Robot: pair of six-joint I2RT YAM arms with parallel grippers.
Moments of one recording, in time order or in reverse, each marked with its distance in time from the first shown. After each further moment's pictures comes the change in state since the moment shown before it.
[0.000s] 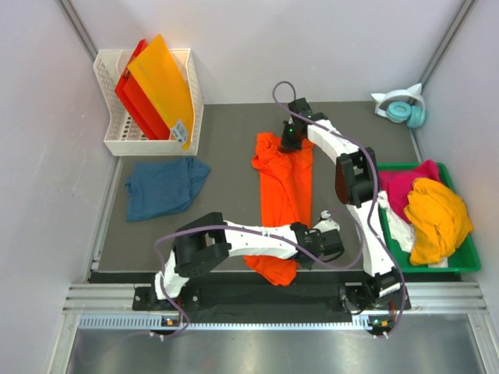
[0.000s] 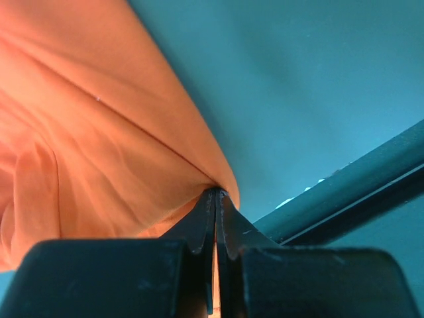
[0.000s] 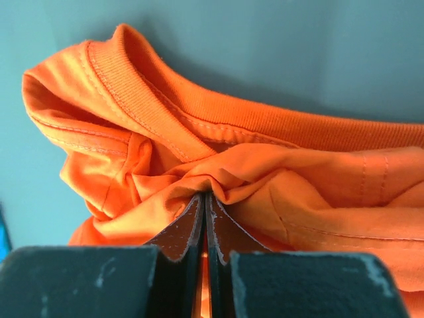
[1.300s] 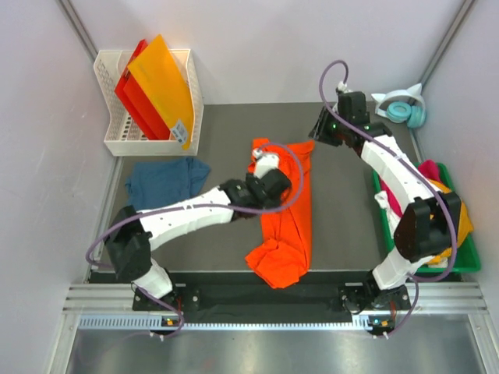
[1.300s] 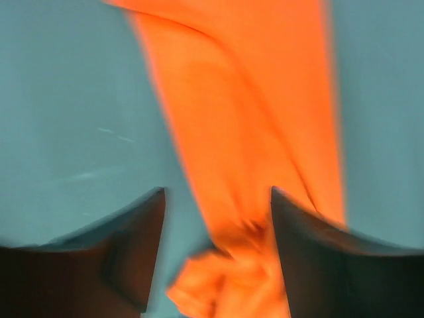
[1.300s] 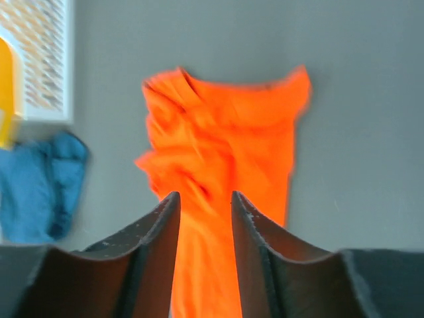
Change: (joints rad) left arm 0.283 -0.487 -0.192 0.041 -0.229 -0.111; right arm -0.088 -0.818 -0.631 0.198 0.057 -0.049
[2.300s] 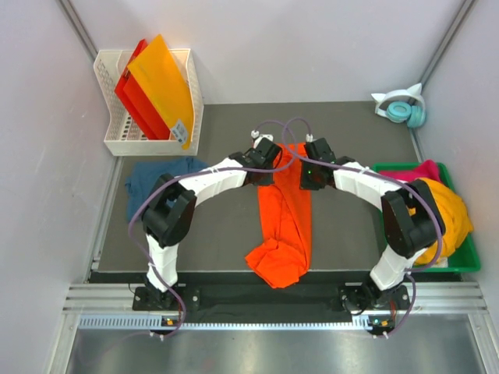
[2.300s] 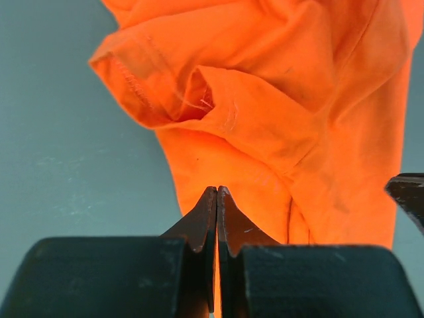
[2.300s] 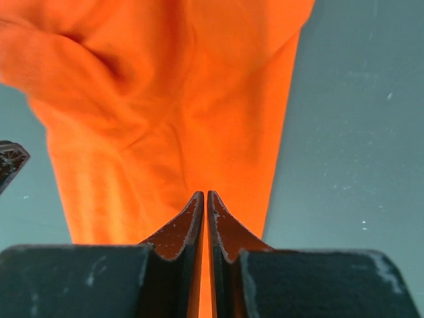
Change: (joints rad) left arm 0.358 0.353 0.167 0.179 0.254 0.146; right arm 0.185 0.010 -0.451 0.124 0.134 -0.026
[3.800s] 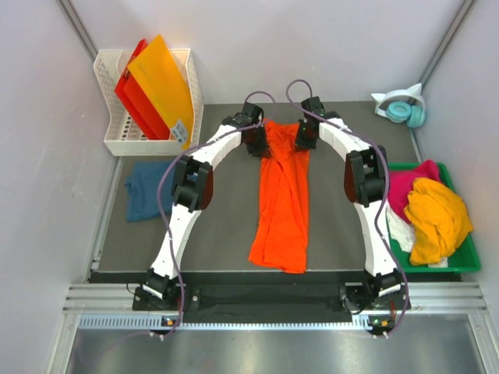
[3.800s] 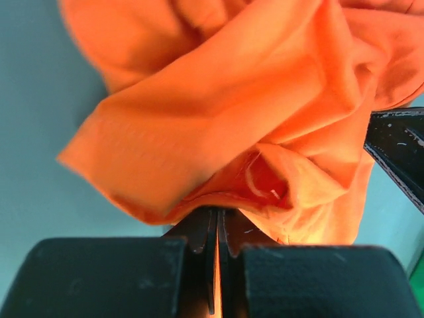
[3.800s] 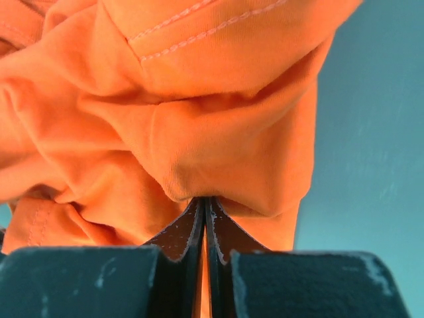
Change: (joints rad) left arm 0.284 0.636 0.850 -0.277 0.481 -0.022; right arm -0.166 0.734 0.962 -0.310 -0.068 0.068
